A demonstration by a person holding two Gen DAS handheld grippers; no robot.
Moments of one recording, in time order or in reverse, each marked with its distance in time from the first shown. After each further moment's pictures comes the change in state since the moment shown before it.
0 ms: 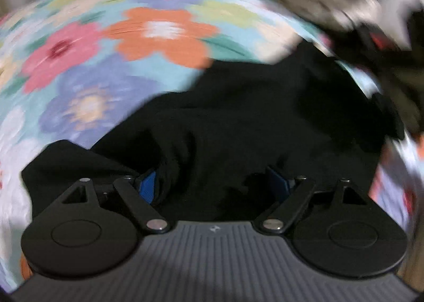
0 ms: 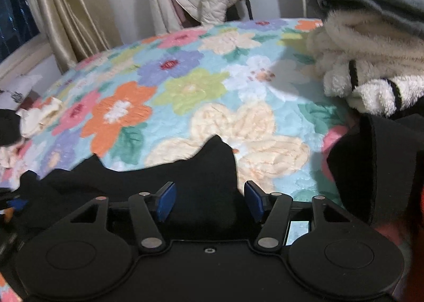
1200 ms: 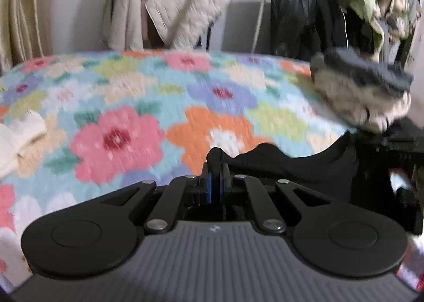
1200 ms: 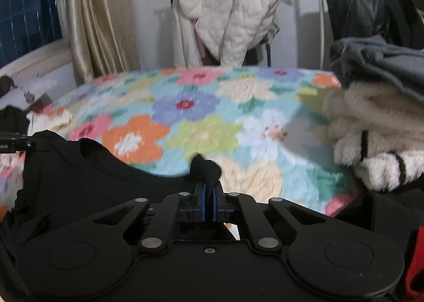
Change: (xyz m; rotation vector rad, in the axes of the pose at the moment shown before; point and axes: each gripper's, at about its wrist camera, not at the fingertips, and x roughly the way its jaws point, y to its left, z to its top) left arm -0.045 0.074 0.055 -0.158 -0.406 0.173; right arm -0.011 0.014 0.024 -0.134 -0.187 0.046
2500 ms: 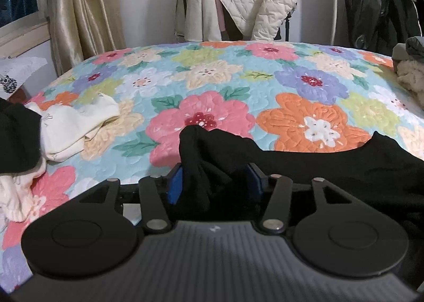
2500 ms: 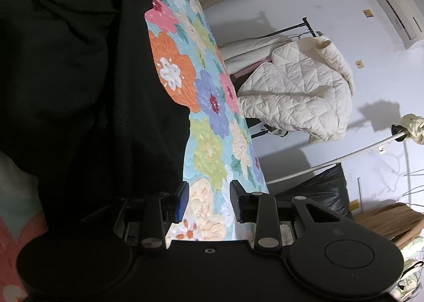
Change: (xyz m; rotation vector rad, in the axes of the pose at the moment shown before) left arm 0.031 0.020 -0.026 -0.024 0.046 0.412; right arm 0.041 0.152 -0.067 -1.155 0.038 -0.497
